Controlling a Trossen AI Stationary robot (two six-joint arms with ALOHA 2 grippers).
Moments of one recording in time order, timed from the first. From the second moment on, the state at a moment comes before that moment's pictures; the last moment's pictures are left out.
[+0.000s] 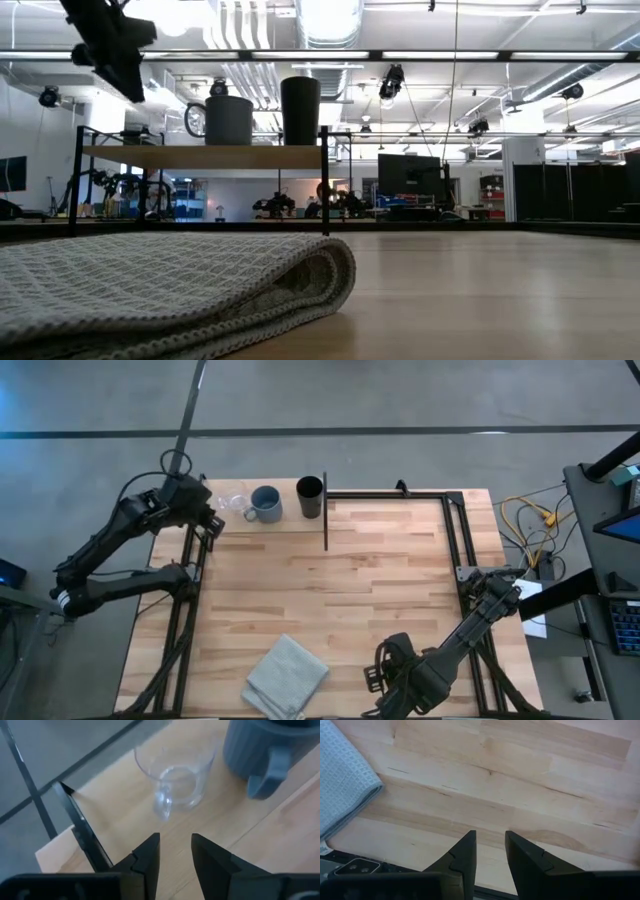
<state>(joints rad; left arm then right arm) 0.75 0.80 1.06 -1.12 -0.25 -0.04 0.77 2.04 1.96 -1.53 0.19 2.10</state>
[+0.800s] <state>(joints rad) 0.75 0.72 1.42 -1.19 0.15 0.01 0.72 2.04 2.07 -1.55 0.53 1.85</state>
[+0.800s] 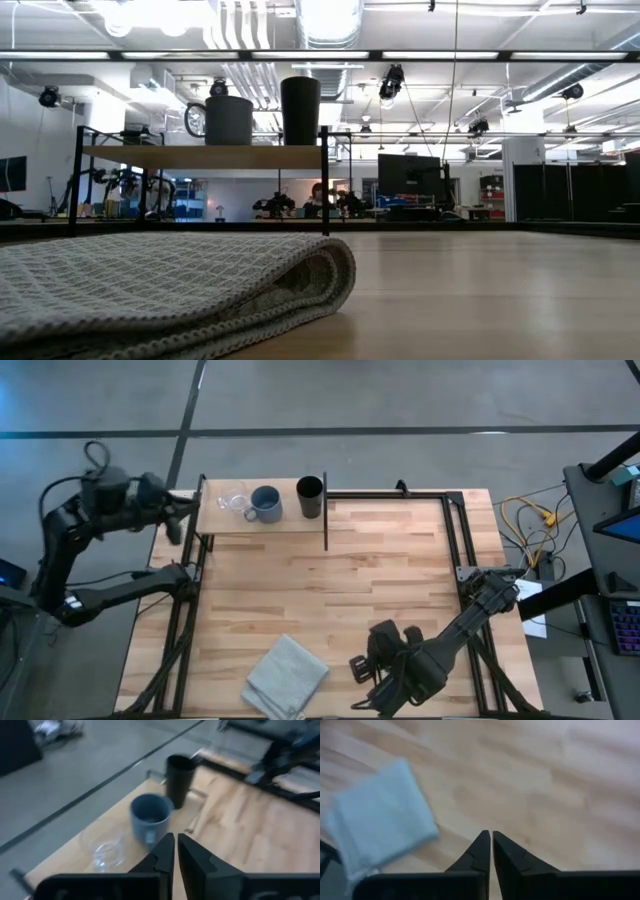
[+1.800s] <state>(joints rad) 0.75 0.78 1.33 -0.86 0.63 0.06 0.37 1.74 2.31 -1.49 1.09 0.77</state>
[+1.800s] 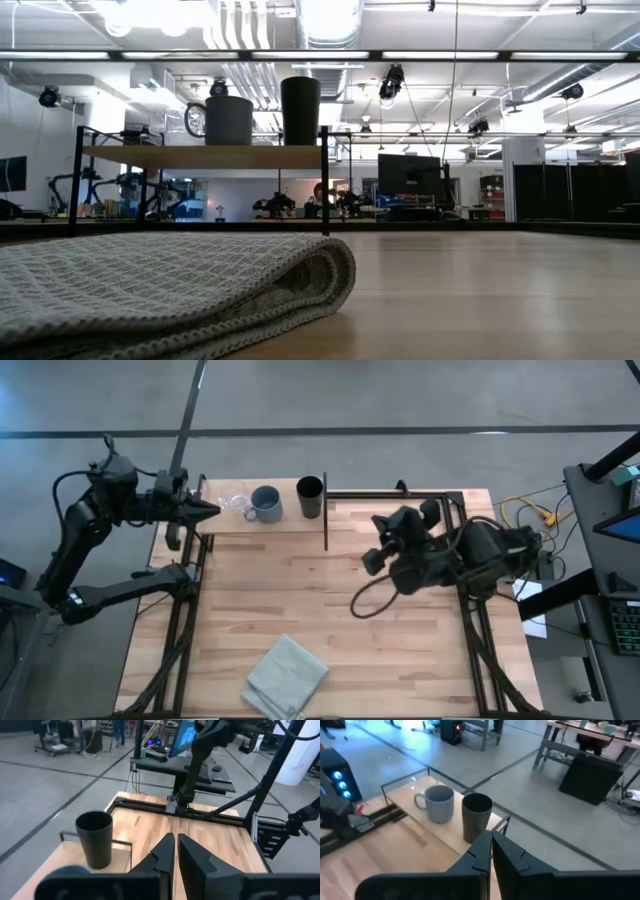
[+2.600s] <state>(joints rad) 0.75 0.84 1.30 -0.53 1.13 0.13 -0.11 1.74 2.04 -0.36 -0.08 0.03</state>
